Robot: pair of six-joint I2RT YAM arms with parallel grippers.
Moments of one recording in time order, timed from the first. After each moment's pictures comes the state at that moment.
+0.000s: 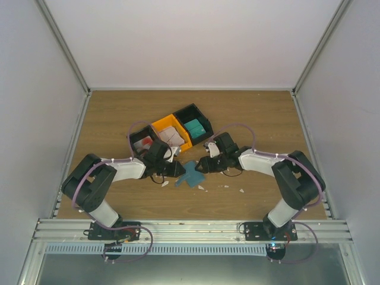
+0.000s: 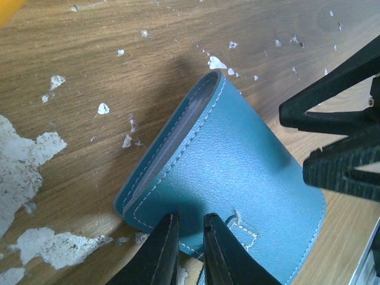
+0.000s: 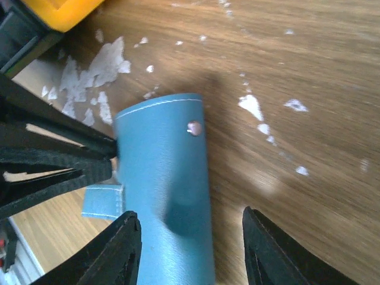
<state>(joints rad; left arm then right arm) -0.57 1.60 0.65 0.03 0.47 -0.48 0.58 1.63 0.80 -0.20 -0.48 0.42</state>
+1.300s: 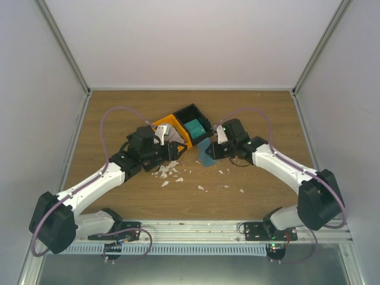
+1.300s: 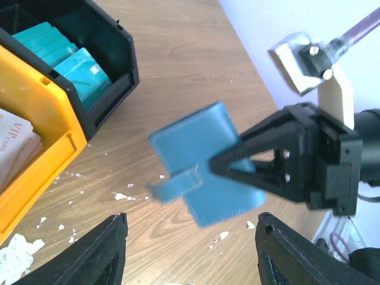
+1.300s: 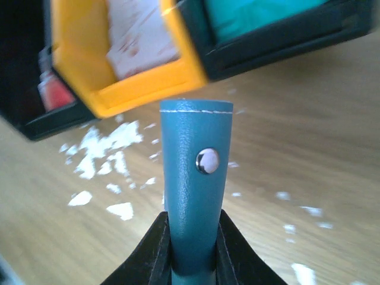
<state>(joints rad) -0.57 1.19 0.75 -0.08 0.35 -0.54 0.55 1.43 0.92 -0.39 -0.36 0.36</state>
